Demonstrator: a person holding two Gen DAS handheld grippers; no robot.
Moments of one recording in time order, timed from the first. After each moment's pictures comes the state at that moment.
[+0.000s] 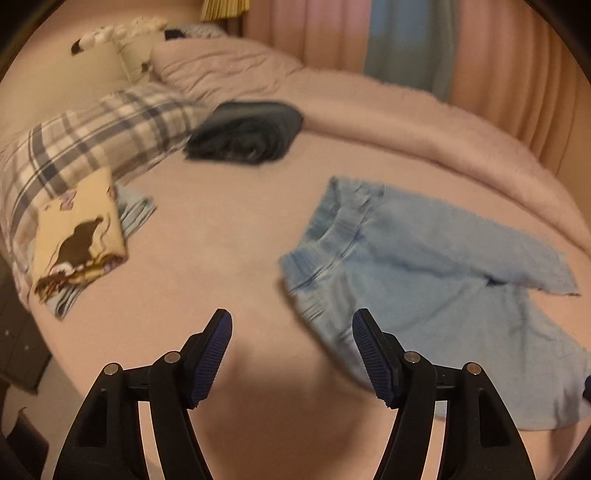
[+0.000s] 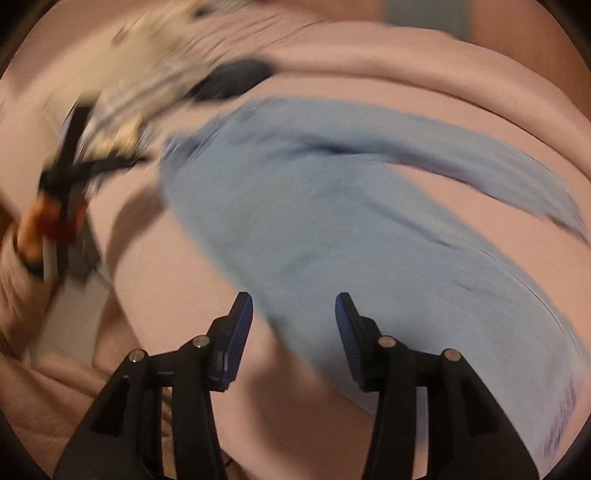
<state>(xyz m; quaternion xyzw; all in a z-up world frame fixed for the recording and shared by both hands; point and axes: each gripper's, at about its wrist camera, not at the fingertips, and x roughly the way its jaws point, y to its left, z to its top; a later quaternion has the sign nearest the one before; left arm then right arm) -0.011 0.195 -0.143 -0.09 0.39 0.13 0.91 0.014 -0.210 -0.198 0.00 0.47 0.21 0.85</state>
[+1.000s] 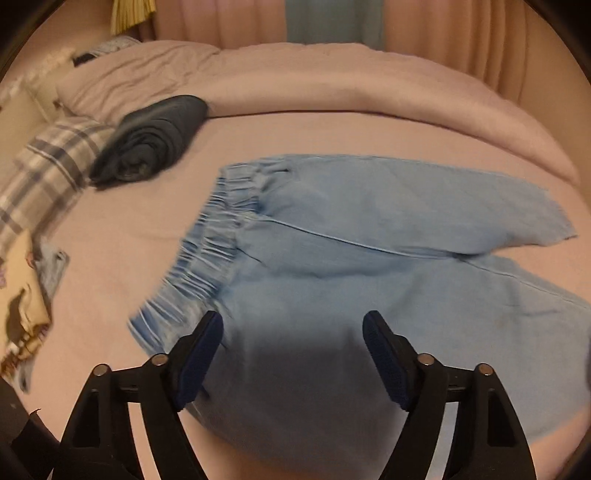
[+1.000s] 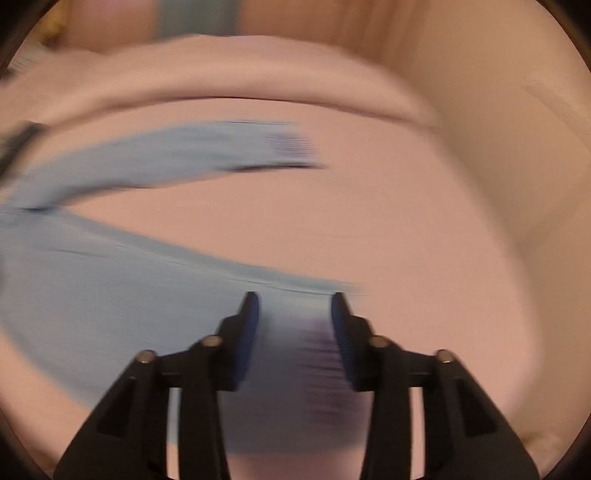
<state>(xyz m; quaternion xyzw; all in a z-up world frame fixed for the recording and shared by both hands) 0.084 0.133 -0.189 0.01 0.46 0.07 0.88 0.040 -0.314 -0.211 -0.01 0.49 0.00 0.87</state>
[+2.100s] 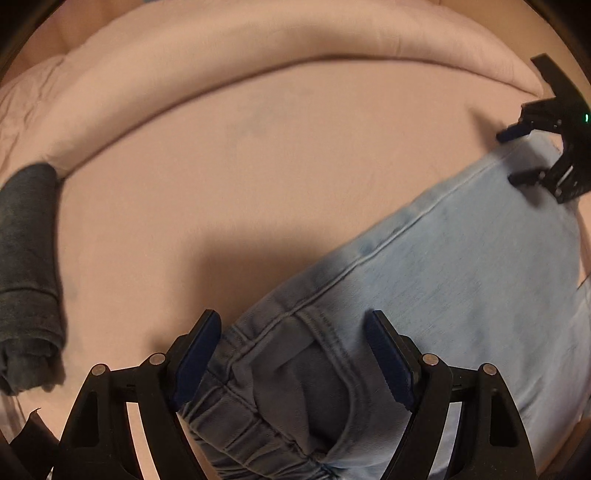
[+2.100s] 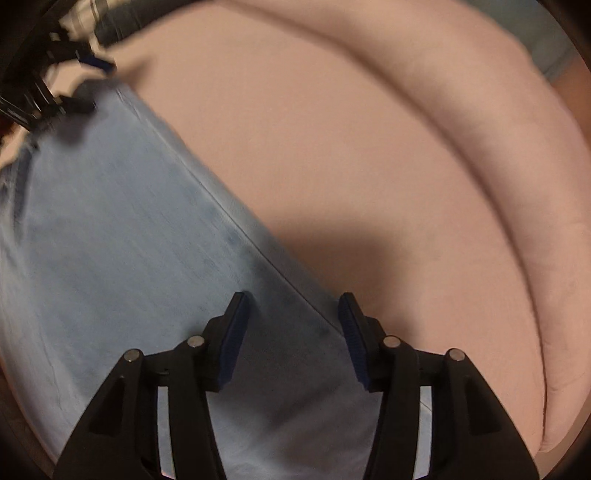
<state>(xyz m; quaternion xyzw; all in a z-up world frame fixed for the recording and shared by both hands) 0.339 0.166 -0.235 0.12 0.58 -0.16 0.79 0.406 -0.122 -0.276 -0.30 0.56 0.30 0.71</state>
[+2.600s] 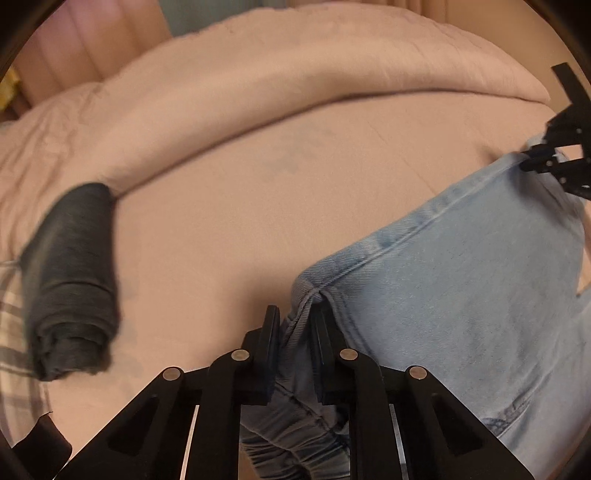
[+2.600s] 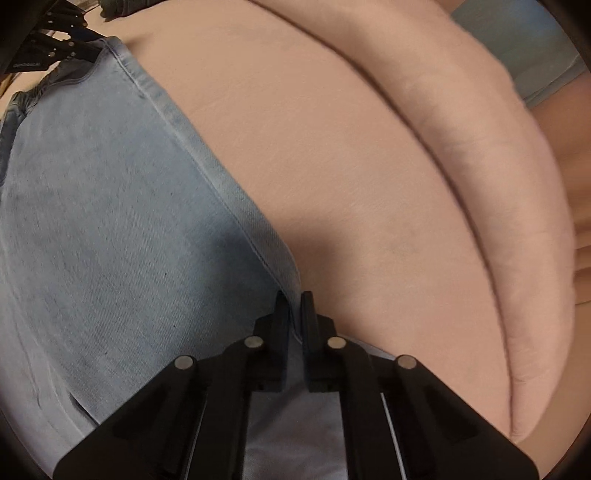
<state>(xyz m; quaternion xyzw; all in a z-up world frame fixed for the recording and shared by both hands) 0.291 0.153 -0.198 0.15 0.50 -0.10 0.85 0.357 -0.116 -0.238 -0.37 0.50 0.24 0.74</state>
